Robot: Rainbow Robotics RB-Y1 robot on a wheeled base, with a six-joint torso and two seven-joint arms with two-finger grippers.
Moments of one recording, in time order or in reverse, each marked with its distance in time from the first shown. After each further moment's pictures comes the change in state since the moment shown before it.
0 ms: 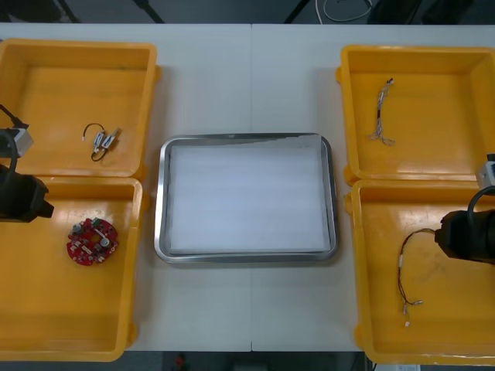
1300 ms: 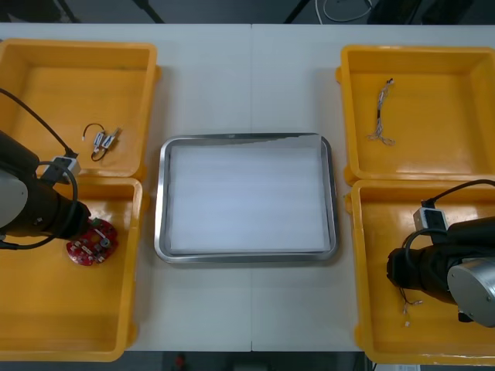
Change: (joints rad) right arm 0.118 0.017 0.274 0.271 0.137 -0.395 -0.001; left arm 0.000 0.000 -0.315 0.109 -0.193 -0.285 0.000
